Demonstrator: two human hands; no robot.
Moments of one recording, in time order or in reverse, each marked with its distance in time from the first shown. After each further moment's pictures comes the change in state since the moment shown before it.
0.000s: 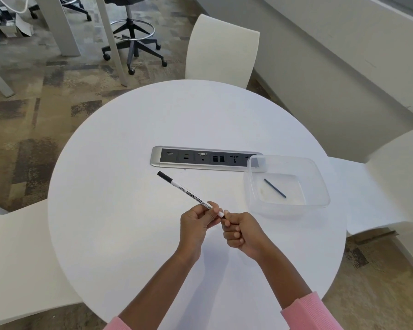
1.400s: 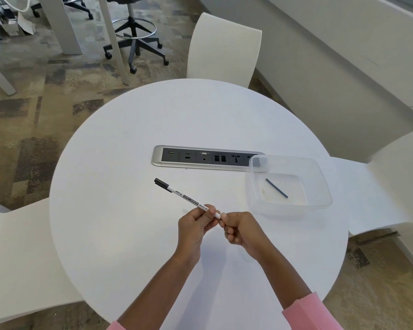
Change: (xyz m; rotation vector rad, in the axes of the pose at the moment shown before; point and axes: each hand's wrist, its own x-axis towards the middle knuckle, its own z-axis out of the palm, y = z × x) left_hand -0.001 -0.004 -0.006 -0.095 0.058 -0.072; right_hand 0.004 0.003 0.001 -0.246 0.091 -0.110
